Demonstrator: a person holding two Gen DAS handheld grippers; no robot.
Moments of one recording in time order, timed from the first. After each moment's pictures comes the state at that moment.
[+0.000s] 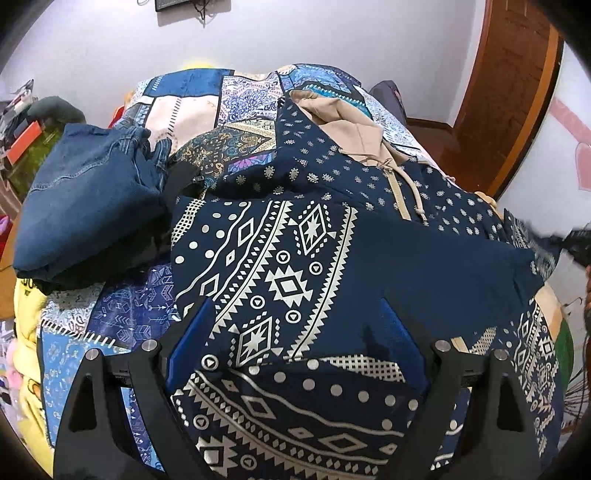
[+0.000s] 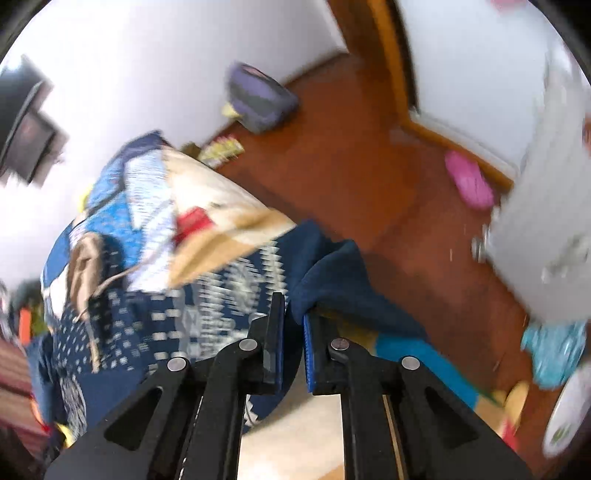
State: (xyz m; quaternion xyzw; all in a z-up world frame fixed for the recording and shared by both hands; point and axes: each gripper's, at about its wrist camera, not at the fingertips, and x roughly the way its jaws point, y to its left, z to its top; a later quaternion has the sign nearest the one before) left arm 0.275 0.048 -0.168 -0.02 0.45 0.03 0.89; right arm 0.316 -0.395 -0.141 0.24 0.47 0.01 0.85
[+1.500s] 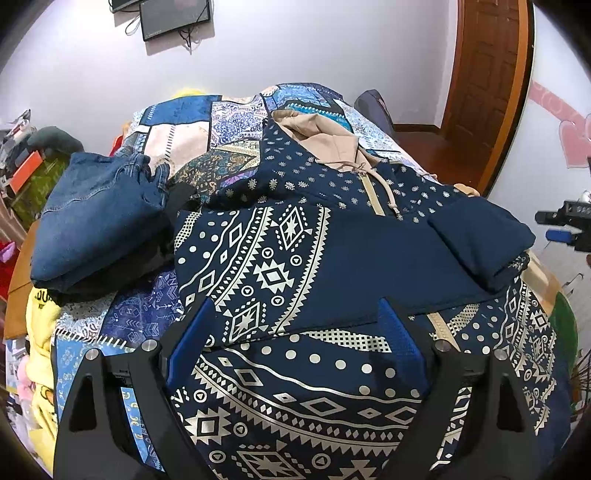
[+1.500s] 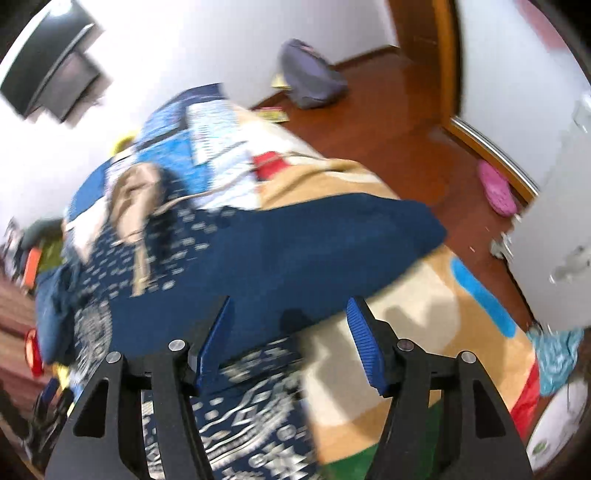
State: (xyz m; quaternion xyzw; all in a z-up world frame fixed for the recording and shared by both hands) left arm 0.243 0.025 -0.155 0.01 0.42 0.02 0.91; right arm 0.280 -0.319 -0.136 0.20 0.52 0.06 0.83
